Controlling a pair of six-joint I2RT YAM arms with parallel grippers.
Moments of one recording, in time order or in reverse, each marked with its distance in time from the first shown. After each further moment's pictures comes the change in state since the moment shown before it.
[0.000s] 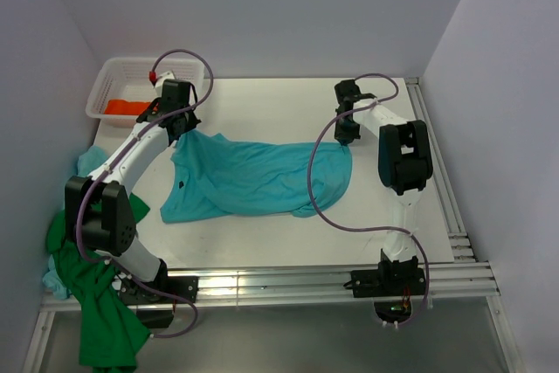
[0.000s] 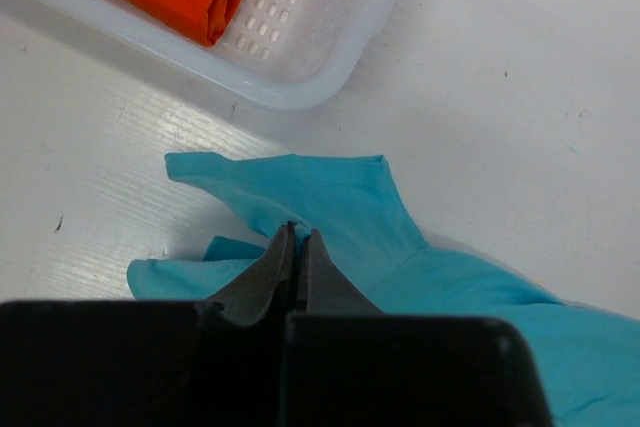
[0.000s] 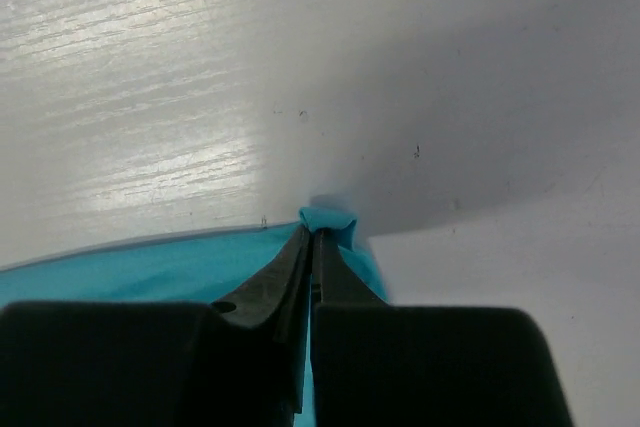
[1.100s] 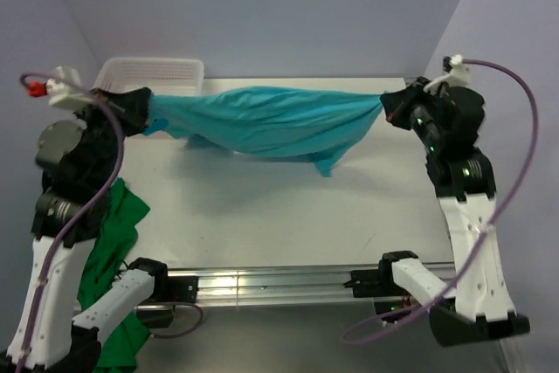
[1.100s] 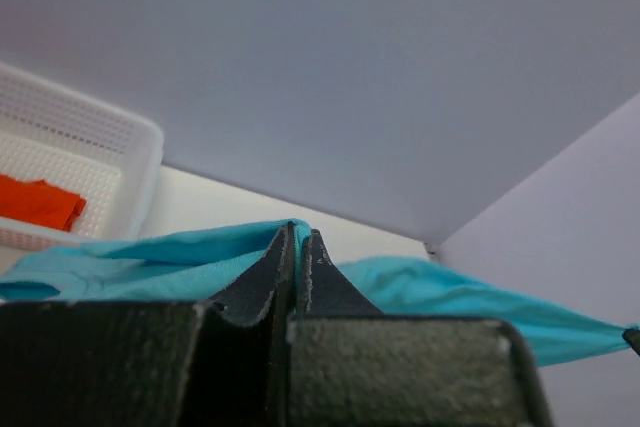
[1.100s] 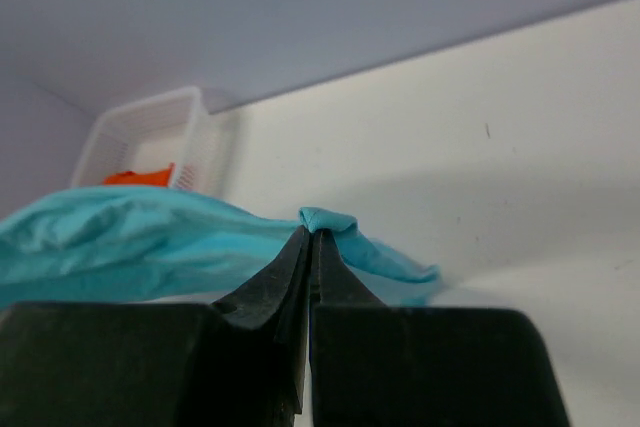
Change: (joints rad) left arm -0.035 -0.741 0.036 0.033 0.171 0.008; right arm -0.108 -1.122 -0.244 0.103 -0.275 0.138
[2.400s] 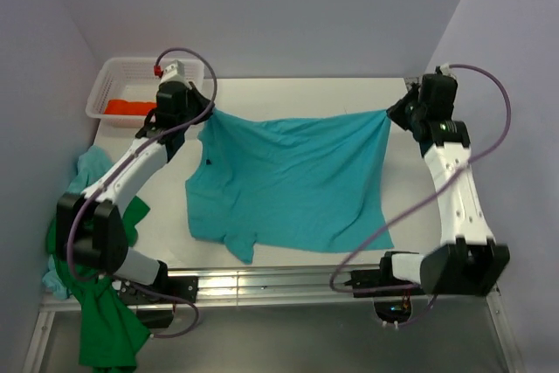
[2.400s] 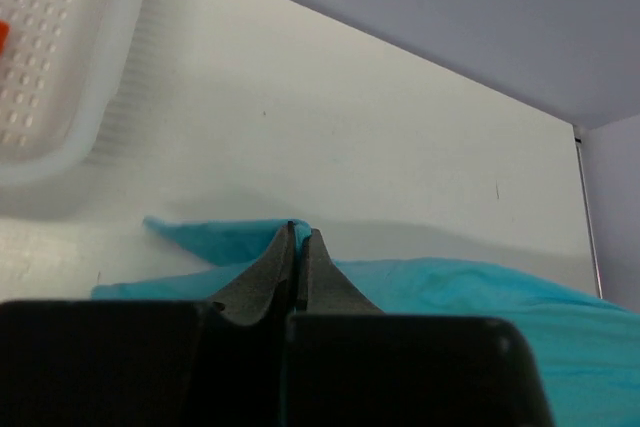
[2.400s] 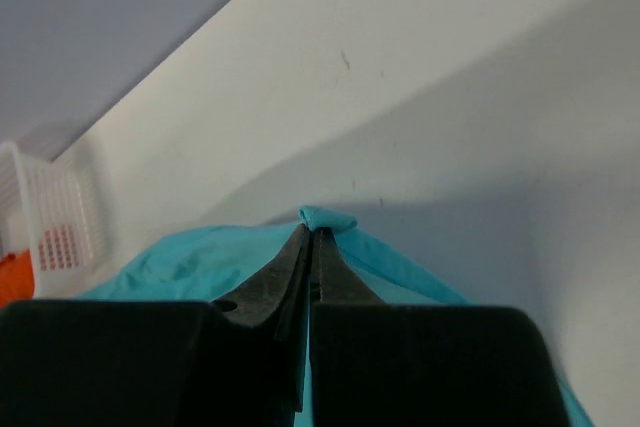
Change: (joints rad) left arm -0.001 0.574 -0.223 0.373 0.112 -0.048; right arm -0.135 0.167 -0.110 -0.044 0.090 0.114
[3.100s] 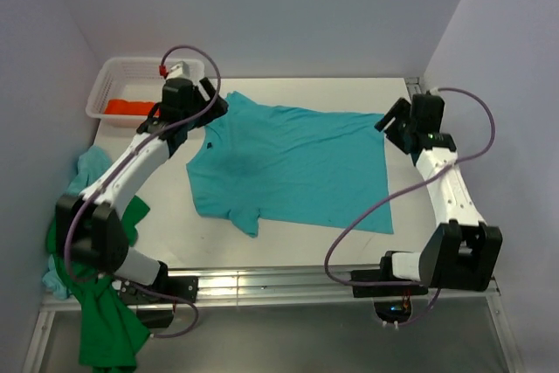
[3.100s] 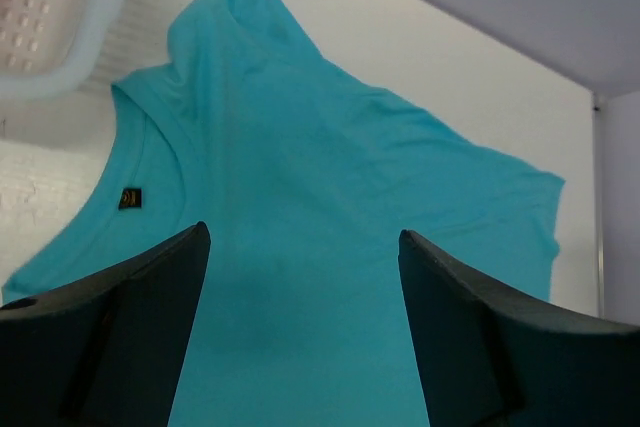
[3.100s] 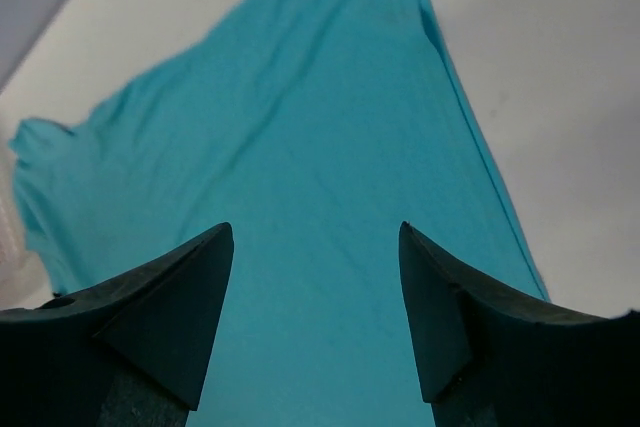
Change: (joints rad) left arm -0.034 0.099 0.154 -0.176 -0.023 -0.033; right arm -0.048 0.133 -0.155 0.164 -0.011 0.021
